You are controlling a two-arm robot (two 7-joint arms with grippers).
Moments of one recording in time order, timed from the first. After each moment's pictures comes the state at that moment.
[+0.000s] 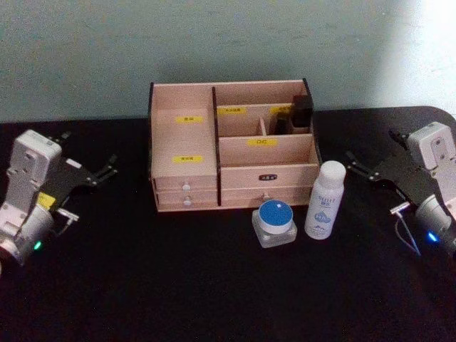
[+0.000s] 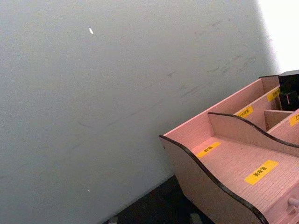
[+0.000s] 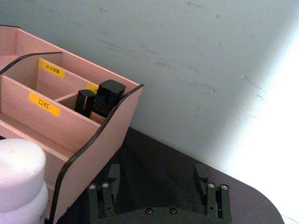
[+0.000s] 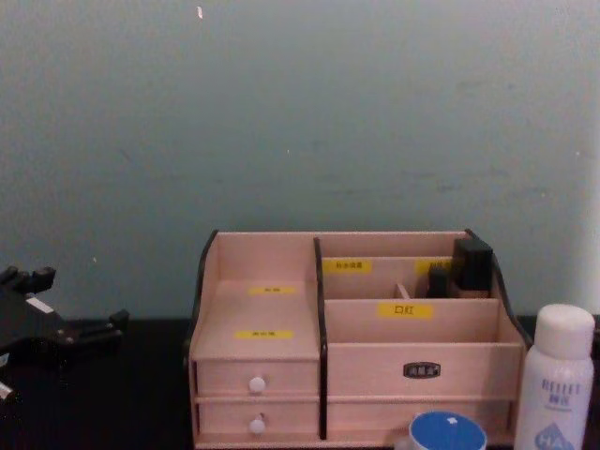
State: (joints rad) left arm -0.20 0.60 0.45 -1.41 -0.25 -0.12 0.03; right arm 0.20 0.60 -0.45 -1.41 0.25 -0.12 -0.03
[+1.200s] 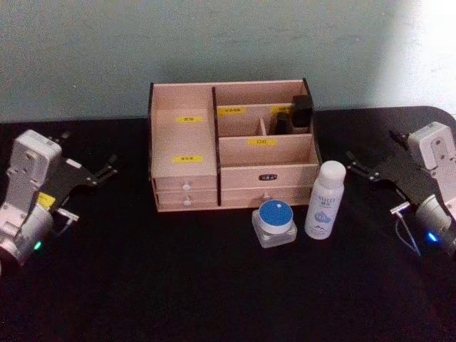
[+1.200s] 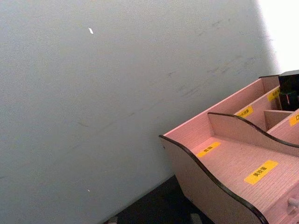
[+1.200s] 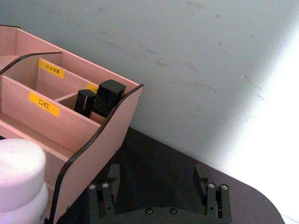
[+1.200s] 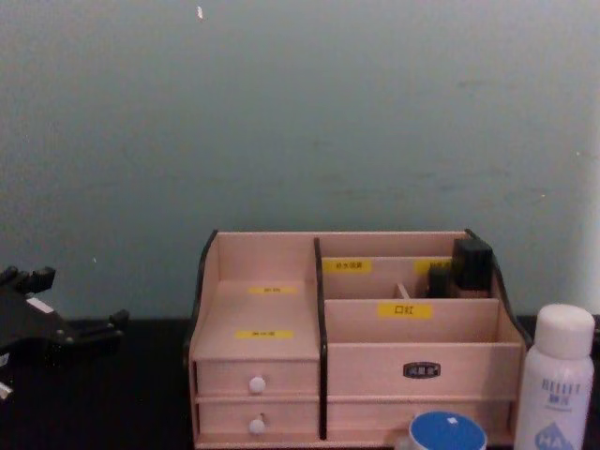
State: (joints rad) left arm -0.20 0.60 0.45 -1.41 -0.25 -0.12 0.03; right arm 0.20 0.60 -0.45 -1.41 0.25 -0.12 -0.03
